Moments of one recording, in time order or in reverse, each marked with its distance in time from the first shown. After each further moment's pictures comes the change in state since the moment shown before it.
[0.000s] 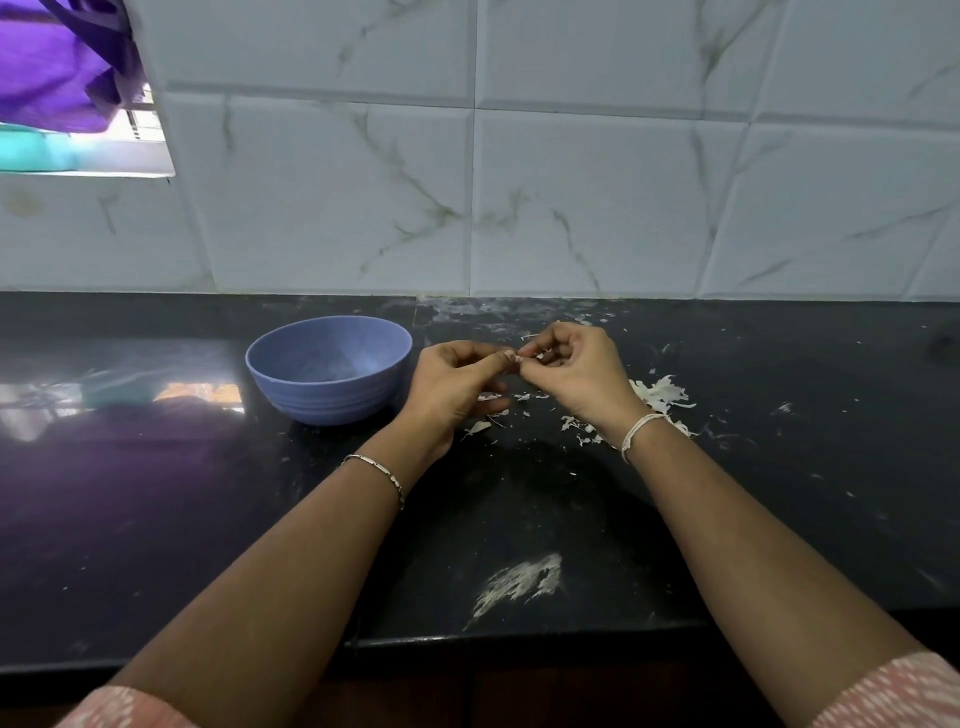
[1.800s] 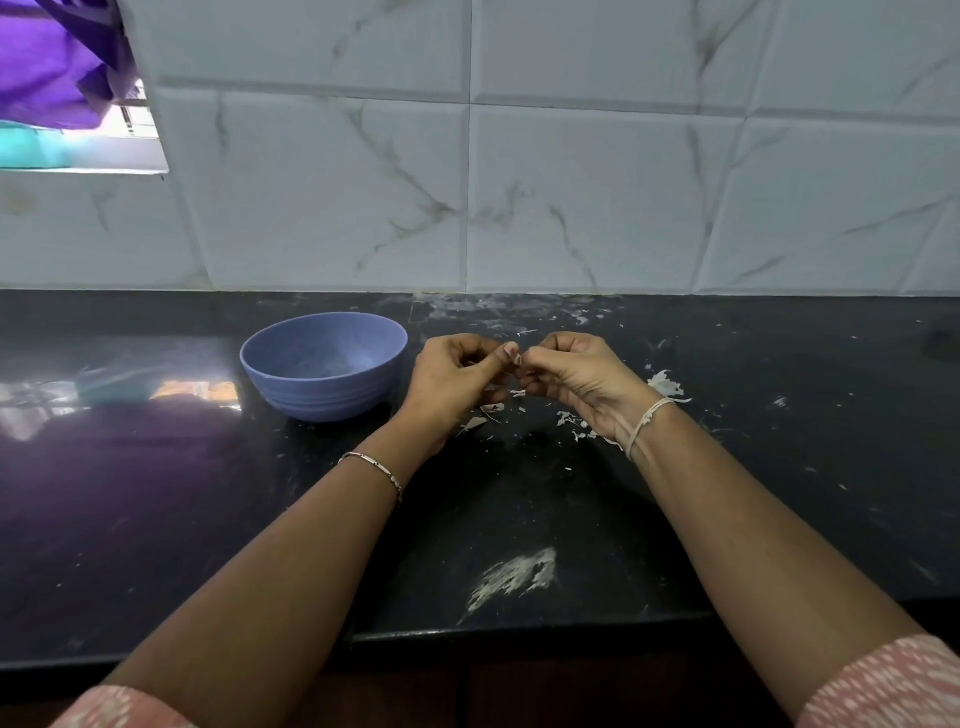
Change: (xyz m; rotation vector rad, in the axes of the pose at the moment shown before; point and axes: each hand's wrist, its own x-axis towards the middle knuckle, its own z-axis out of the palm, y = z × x) left_hand -0.003 0.002 0.003 0.182 -0.029 0.141; right_hand -0.005 -0.012 -0.004 0.569 -0.147 0.374
